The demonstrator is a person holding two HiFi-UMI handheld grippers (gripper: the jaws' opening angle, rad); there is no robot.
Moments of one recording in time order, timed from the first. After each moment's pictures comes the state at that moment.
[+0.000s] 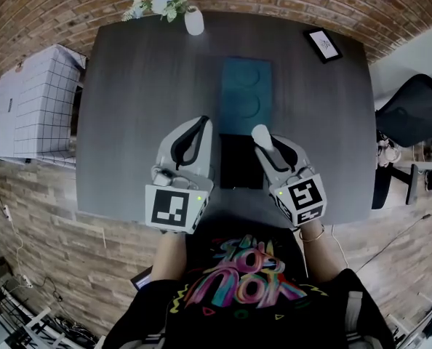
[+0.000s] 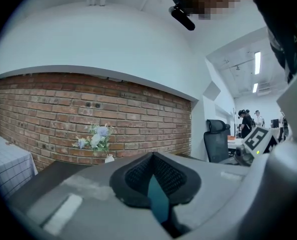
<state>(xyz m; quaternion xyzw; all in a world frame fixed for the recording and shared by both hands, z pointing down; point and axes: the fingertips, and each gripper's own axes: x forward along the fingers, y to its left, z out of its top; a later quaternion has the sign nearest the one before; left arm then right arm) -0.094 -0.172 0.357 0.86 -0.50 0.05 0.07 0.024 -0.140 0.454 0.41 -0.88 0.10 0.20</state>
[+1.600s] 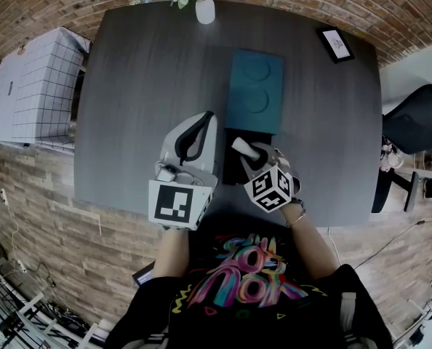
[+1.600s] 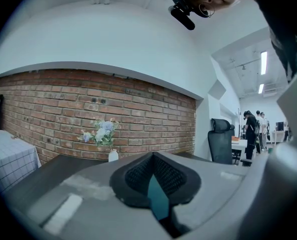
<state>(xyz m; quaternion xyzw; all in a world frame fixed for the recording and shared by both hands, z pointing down) -0.102 -0.173 0.375 0.85 -0.52 0.04 0.09 -0.018 -0.112 0.601 0.28 -0.86 0.06 0.43</state>
